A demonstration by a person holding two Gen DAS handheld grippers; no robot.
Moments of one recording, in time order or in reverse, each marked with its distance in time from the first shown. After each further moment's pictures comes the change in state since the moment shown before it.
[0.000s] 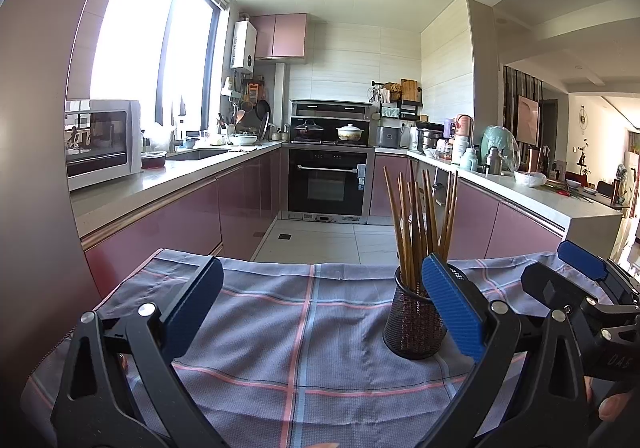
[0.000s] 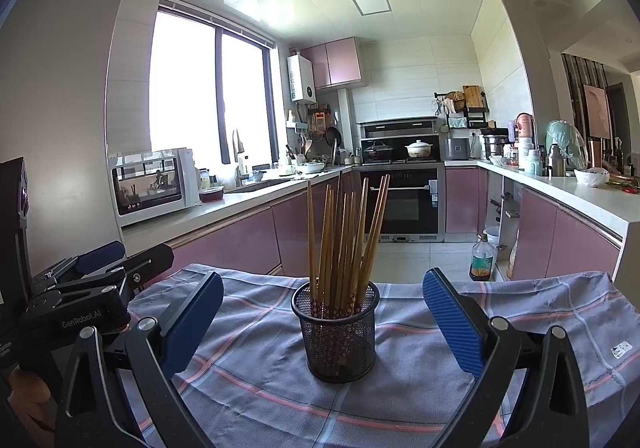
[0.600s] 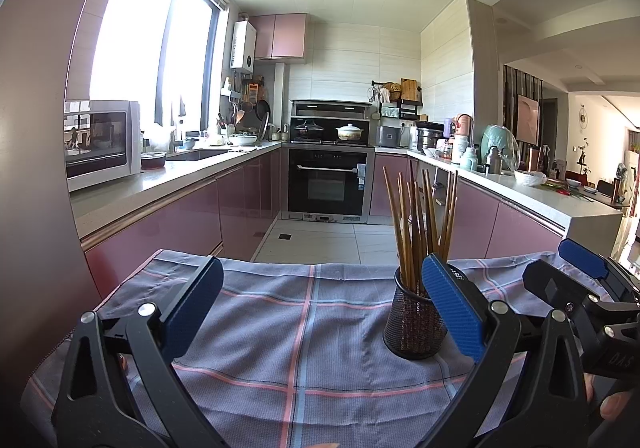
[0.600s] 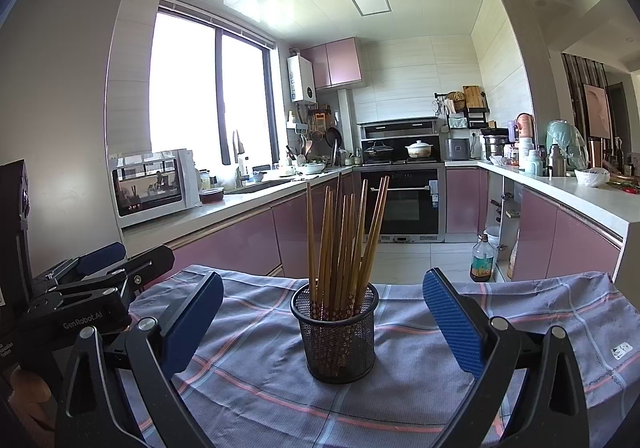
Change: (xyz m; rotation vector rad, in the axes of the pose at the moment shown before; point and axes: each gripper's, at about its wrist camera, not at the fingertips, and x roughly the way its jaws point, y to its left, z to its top) left arm 0.000 0.000 0.000 0.001 -0.001 0.002; right arm 0.002 -0.001 0.000 0.000 -0.002 0.002
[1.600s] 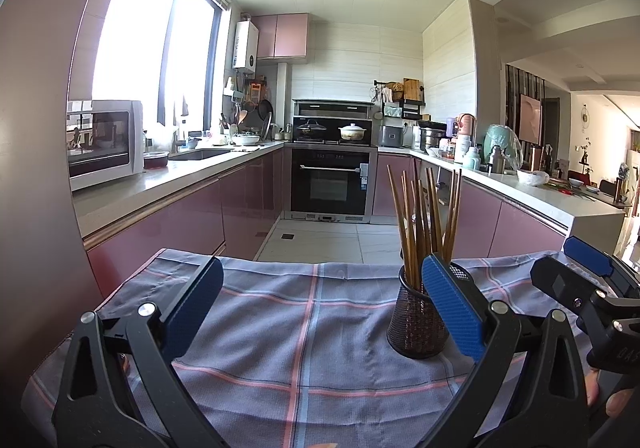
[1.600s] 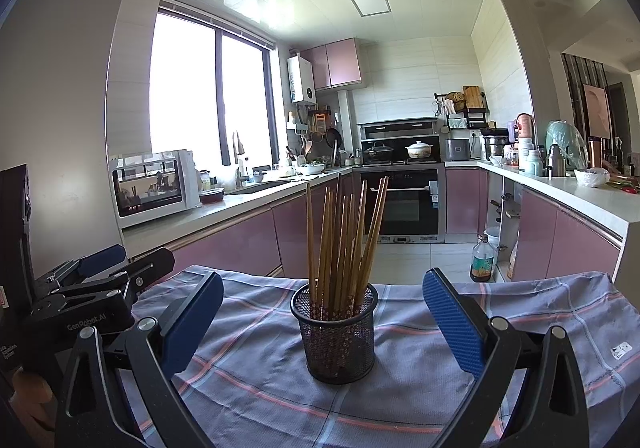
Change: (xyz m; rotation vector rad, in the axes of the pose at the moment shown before) left arm 0.001 0.001 -0.002 0.002 -0.002 0.011; right arm -0.001 0.001 0.003 0.004 -0.001 0.001
